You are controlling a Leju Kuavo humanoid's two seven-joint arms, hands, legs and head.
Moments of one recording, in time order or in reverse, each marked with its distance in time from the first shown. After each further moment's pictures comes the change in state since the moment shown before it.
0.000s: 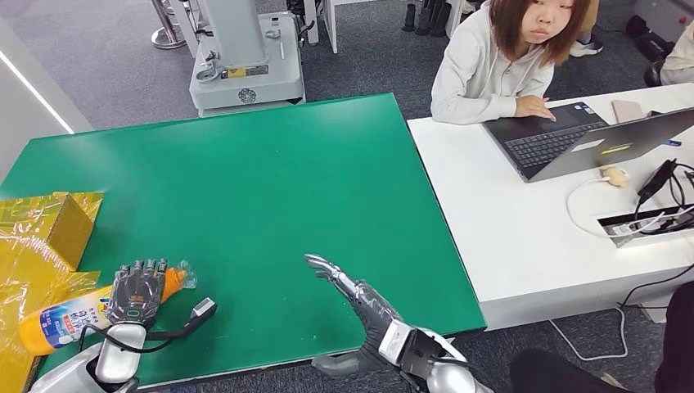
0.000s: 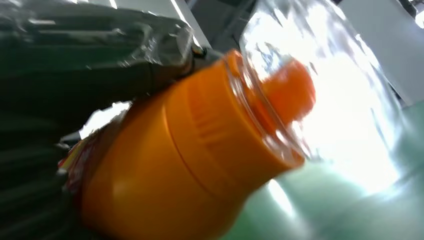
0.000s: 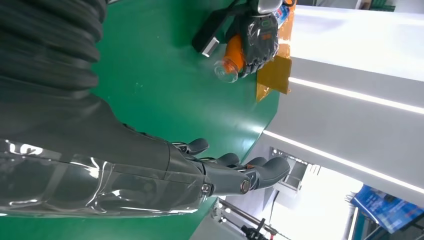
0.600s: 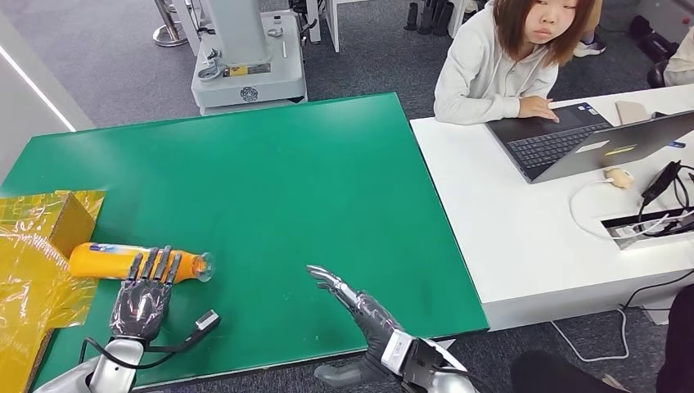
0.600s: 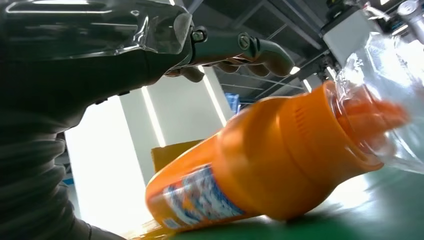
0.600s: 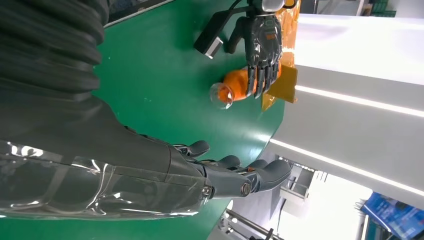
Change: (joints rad) left arm -0.004 0.018 -0.129 -0.008 0.000 0.201 0.017; right arm 0.041 0.000 0.001 0.013 -0.005 -0.004 -0.025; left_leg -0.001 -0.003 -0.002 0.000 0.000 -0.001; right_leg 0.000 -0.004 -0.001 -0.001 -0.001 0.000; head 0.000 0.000
